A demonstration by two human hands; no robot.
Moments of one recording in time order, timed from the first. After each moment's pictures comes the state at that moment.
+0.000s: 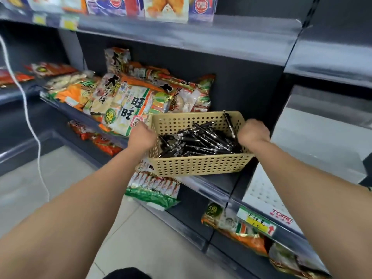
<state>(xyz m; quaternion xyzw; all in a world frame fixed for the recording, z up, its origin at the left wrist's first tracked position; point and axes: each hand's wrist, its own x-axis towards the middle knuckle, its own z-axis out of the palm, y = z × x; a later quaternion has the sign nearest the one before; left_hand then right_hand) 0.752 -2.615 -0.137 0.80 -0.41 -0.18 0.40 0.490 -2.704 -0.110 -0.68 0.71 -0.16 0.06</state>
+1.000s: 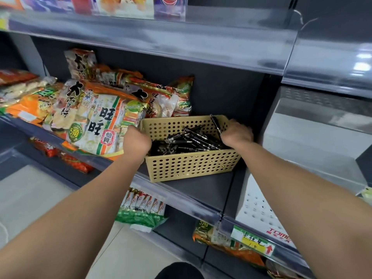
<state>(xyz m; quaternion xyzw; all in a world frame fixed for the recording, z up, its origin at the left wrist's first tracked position) 0.730 -2.696 -0.143 0.80 -0.40 -0.16 0.41 0.494 -2.761 -0.121 -0.66 0.73 -0.10 0.11</state>
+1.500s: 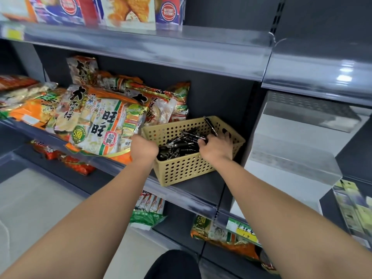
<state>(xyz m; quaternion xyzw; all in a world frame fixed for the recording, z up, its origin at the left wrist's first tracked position) 0.707 -2.674 -0.144 0.77 -0.32 -0.26 0.49 0.525 -2.704 -0.140 -0.70 0.70 -0.12 0.09</state>
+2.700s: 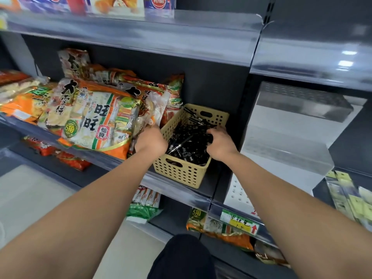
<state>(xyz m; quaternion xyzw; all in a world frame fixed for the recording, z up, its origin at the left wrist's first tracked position) 0.680 -2.677 -0.138 0.79 -0.58 -0.11 0.18 0.490 -2.690 -0.132 -0.73 0.63 -0.18 0.20</state>
